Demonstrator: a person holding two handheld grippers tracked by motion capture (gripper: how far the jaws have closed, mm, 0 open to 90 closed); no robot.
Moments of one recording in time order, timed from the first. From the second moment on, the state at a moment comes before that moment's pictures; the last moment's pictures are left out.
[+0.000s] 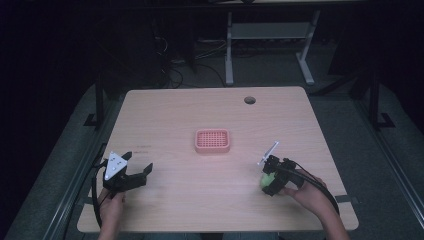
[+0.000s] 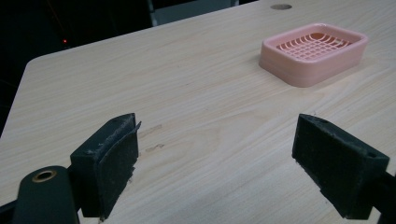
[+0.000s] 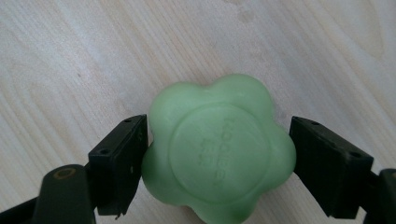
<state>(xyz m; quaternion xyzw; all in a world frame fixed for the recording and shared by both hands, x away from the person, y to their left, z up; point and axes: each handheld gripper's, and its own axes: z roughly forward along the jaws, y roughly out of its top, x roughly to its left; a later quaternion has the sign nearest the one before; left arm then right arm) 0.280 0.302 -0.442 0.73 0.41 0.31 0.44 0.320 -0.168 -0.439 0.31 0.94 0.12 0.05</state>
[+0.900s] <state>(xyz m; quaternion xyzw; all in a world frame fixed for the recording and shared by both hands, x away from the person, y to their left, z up) 0.280 0.304 -0.441 0.73 0.41 0.32 0.44 0.321 -0.168 -0.446 0.33 0.94 0.11 0.03</state>
